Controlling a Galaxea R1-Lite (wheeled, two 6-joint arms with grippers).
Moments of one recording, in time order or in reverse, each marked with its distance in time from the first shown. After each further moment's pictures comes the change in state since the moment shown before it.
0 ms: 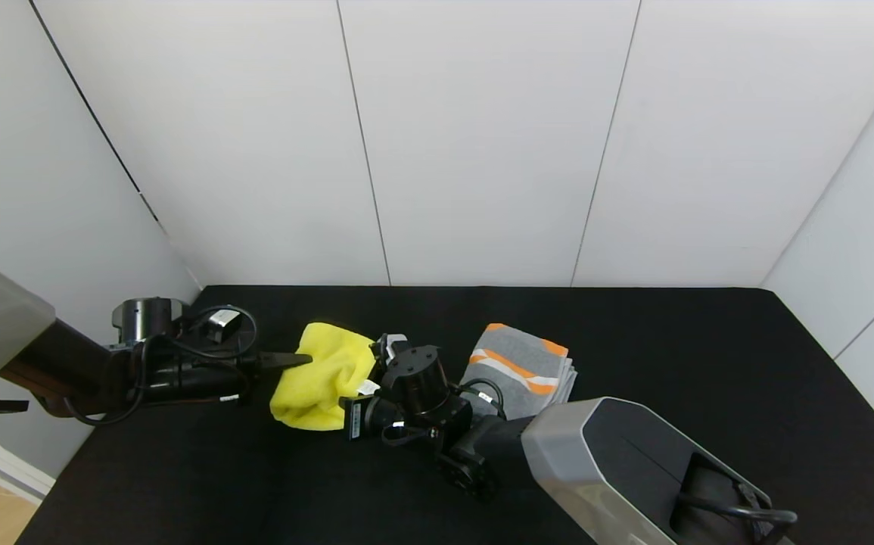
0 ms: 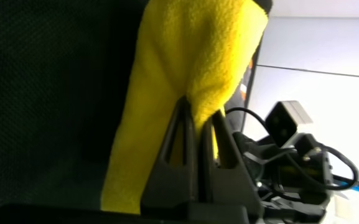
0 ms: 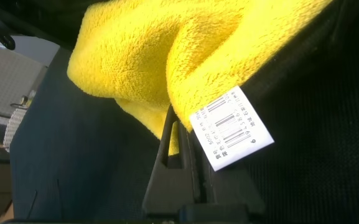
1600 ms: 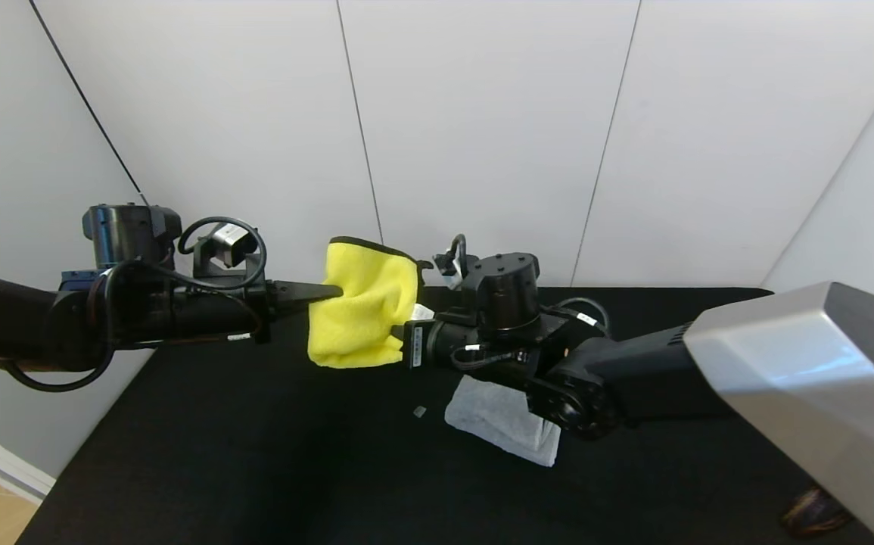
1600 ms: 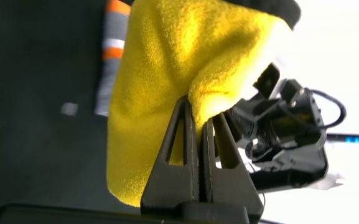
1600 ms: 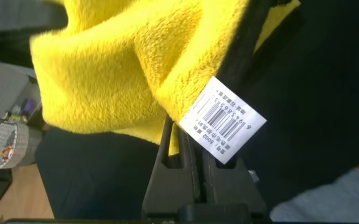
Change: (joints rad) left arm -0.212 -0.338 0.002 0.007 0.013 -0.143; right arm -0.109 -0.487 0.453 -0.004 -0.006 -0.093
